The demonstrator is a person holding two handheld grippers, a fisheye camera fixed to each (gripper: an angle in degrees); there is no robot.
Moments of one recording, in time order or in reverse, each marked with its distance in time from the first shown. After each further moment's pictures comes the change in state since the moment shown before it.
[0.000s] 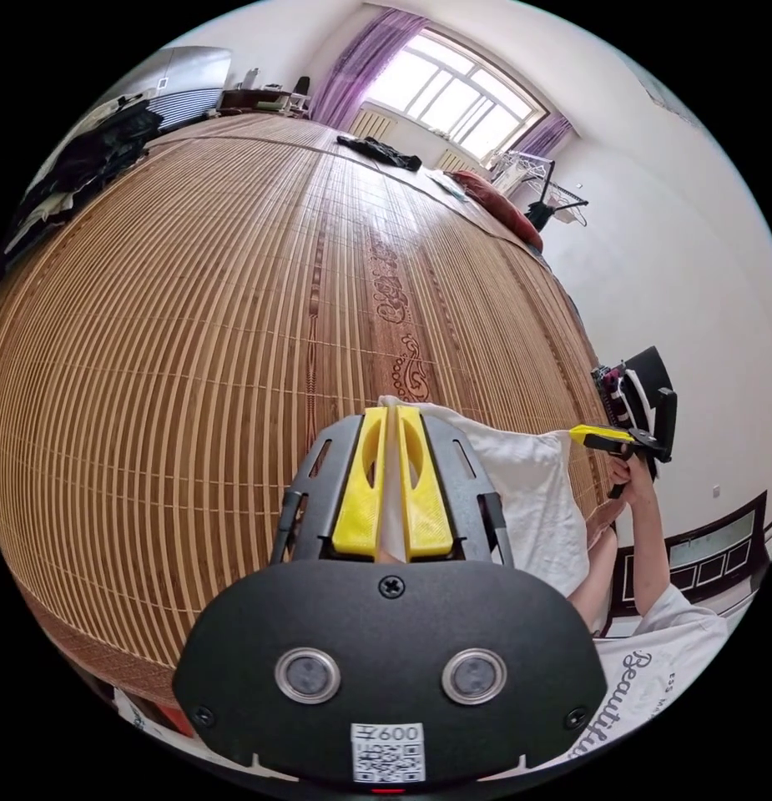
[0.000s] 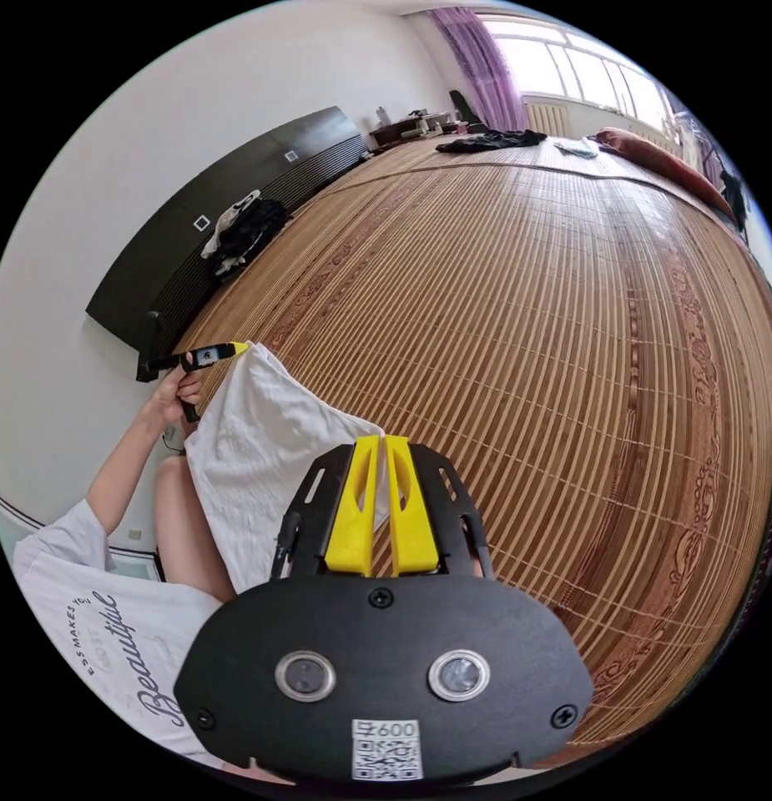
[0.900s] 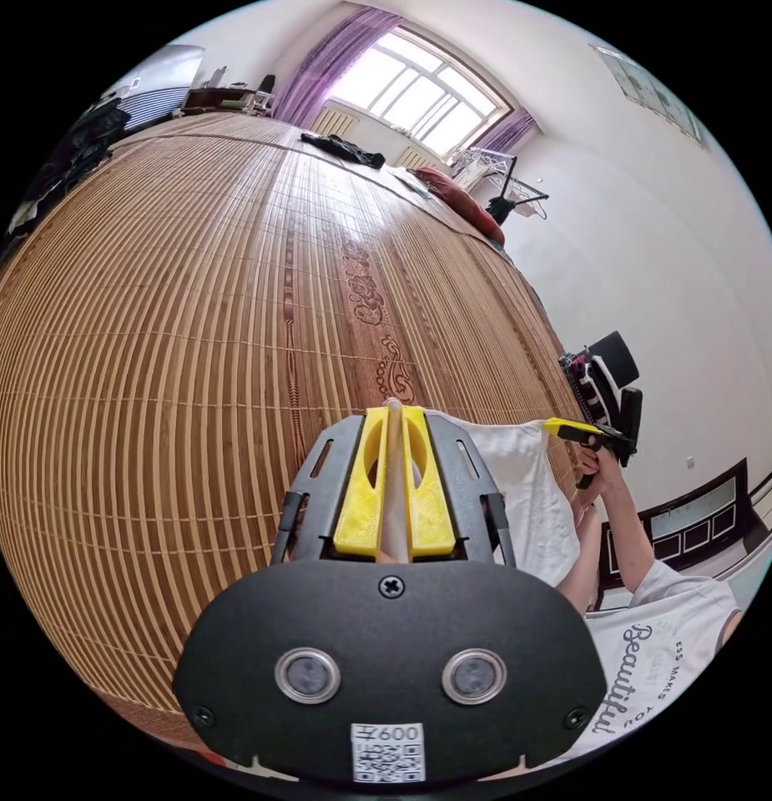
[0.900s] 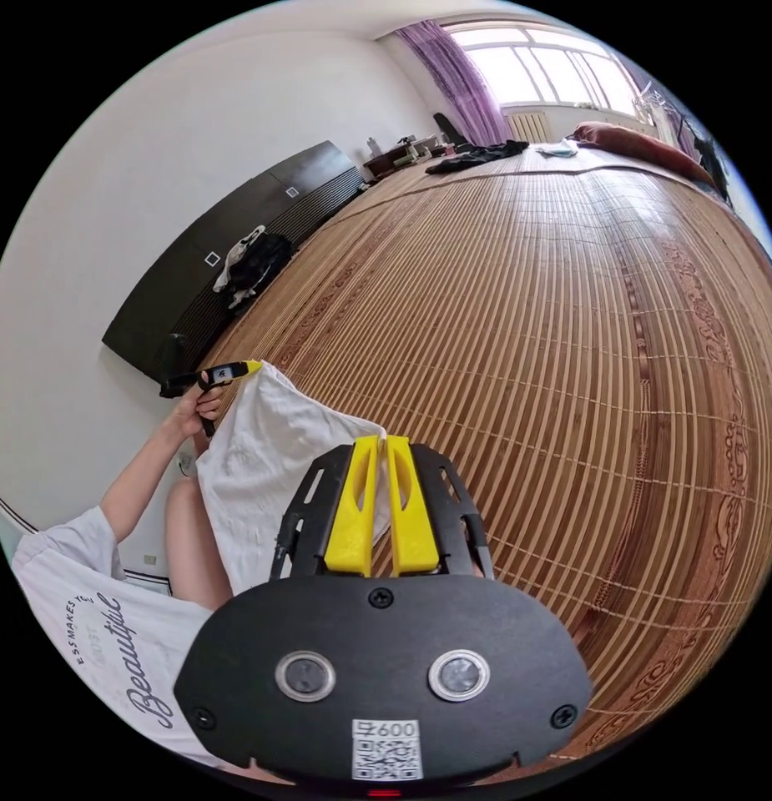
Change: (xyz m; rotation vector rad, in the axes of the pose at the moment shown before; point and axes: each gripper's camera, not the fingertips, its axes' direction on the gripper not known) left arm -0.071 -0.023 0.015 0.008 0.123 0.076; right arm 0.022 0.014 0.006 0.076 -0.053 -0.008
